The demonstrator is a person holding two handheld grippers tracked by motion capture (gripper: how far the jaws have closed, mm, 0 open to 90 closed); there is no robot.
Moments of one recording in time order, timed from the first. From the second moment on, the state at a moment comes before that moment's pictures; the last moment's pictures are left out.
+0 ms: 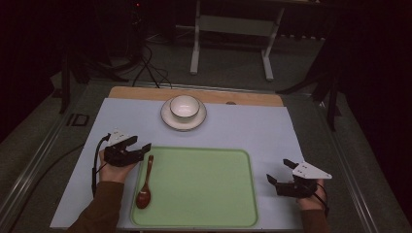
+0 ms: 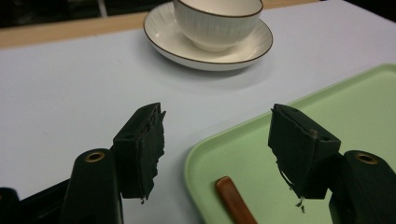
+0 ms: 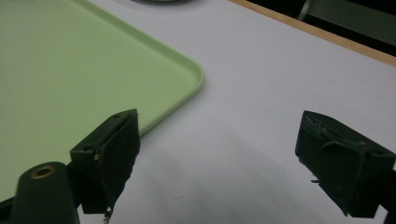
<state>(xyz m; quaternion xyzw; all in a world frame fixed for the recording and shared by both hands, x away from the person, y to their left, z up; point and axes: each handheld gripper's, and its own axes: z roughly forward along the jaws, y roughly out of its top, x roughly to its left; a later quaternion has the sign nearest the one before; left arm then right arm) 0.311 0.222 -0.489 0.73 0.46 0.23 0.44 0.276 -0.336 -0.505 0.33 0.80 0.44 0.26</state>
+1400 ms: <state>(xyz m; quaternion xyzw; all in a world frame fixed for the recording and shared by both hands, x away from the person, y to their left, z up) 0.263 0.277 -0.486 0.69 0.46 0.31 0.46 0.276 -0.350 -0.501 0.35 0.77 0.47 0.26</state>
